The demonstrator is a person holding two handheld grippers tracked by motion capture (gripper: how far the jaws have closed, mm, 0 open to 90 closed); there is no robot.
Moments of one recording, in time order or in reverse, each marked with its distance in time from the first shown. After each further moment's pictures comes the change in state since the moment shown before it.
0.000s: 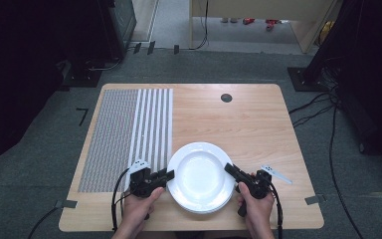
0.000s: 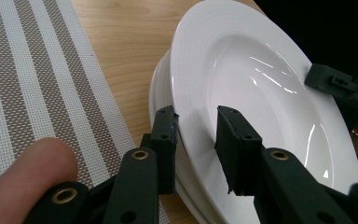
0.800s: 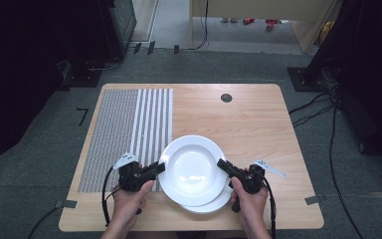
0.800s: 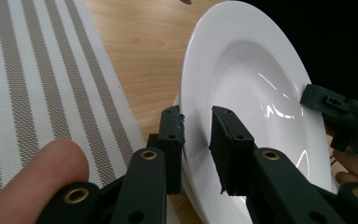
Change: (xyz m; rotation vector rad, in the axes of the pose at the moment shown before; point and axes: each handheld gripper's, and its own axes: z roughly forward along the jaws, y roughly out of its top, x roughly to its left) left arm 0.014 0.024 -0.025 -0.060 0.011 -0.032; right arm 0.024 0.008 0.018 0.025 0.027 -0.005
